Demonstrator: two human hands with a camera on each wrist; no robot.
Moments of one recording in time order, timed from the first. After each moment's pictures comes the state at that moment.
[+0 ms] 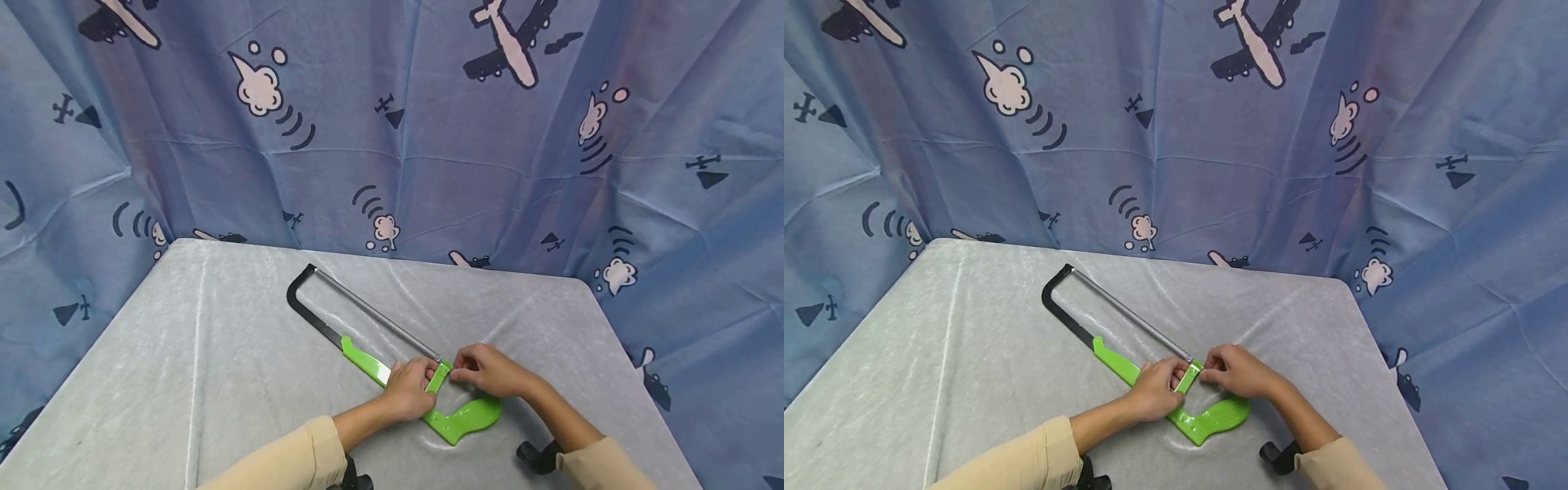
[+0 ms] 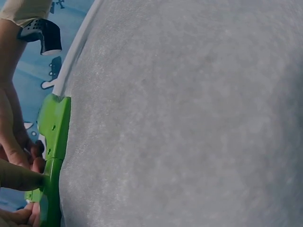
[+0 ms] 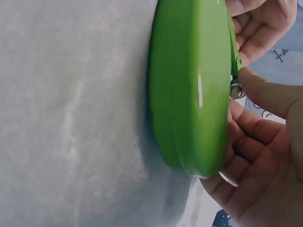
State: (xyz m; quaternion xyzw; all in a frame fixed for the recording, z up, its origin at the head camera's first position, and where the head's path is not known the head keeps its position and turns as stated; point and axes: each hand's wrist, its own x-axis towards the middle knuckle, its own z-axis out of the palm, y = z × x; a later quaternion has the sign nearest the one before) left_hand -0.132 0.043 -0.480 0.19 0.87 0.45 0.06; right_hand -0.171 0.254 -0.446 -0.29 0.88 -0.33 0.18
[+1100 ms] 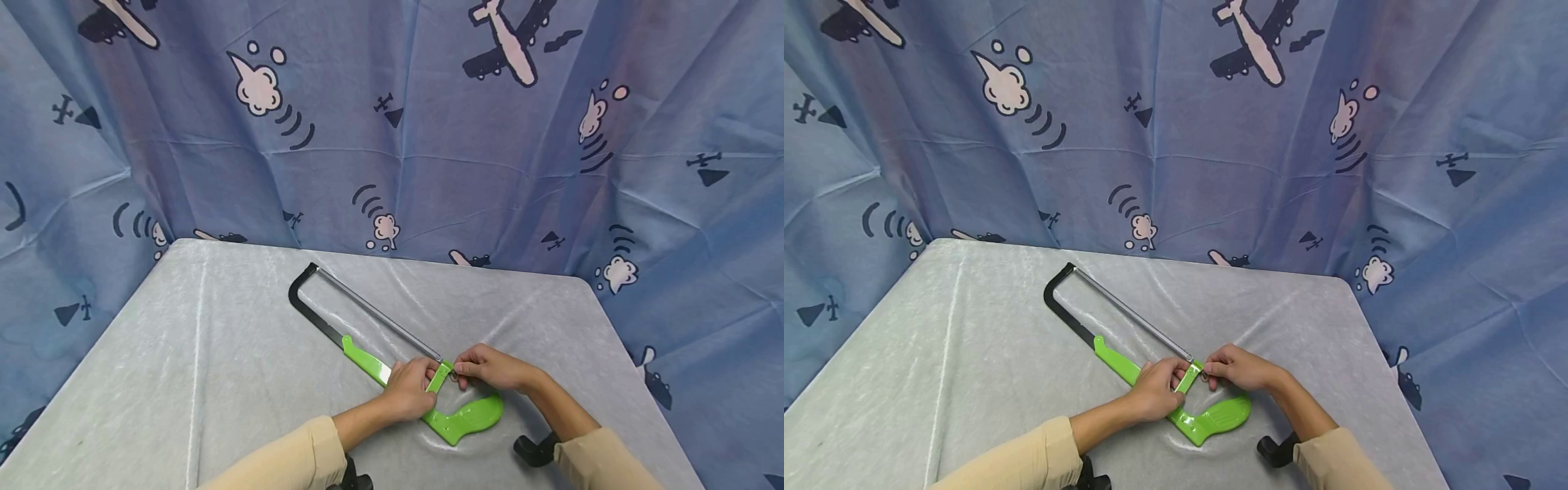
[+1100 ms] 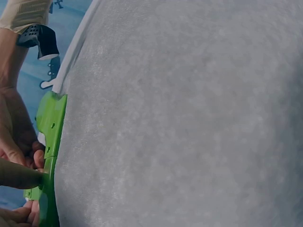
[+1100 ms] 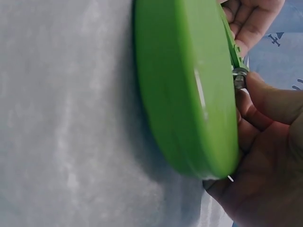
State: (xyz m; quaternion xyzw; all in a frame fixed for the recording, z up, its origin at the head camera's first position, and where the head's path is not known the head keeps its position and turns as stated) left_hand -0.131 0.043 -0.478 0.19 0.87 0.45 0.07; right_hand -0.183 0.264 -0.455 -0.25 0.79 -0.45 0.34
